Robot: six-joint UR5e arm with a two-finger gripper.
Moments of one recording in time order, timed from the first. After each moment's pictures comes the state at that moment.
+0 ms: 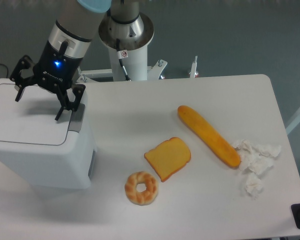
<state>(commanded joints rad) 2.22 -1.59 -1.71 -1.02 0.94 0.26</state>
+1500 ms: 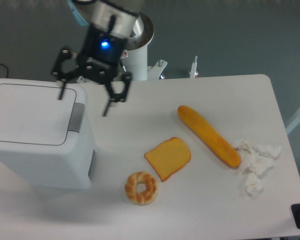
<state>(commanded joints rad) 2.54 -1.57 -1.59 -1.02 0.95 0.52</state>
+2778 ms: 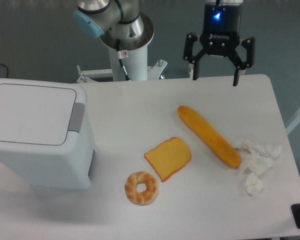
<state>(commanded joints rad) 2.84 -1.49 -1.71 -1.07 1.27 1.46</state>
